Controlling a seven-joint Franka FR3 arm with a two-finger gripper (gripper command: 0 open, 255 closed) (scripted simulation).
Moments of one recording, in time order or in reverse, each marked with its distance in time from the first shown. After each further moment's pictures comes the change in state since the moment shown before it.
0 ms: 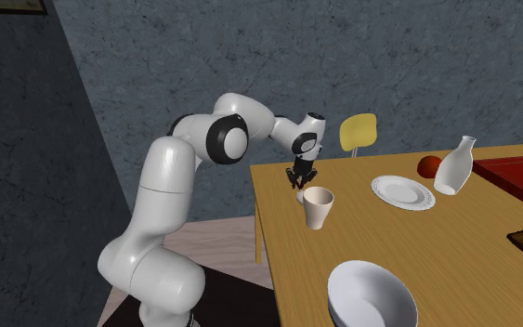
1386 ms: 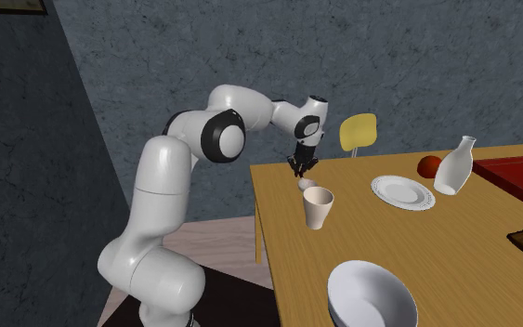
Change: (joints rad) arm 0.004 -0.056 -0.016 0.078 -0.034 -0.130 0.036
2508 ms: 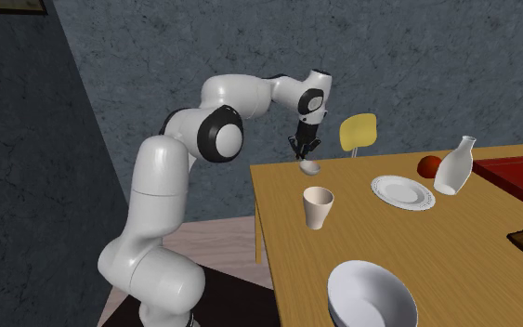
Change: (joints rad) arm -0.009 -0.041 -0.013 0.167 -0.029 -0.201 0.044
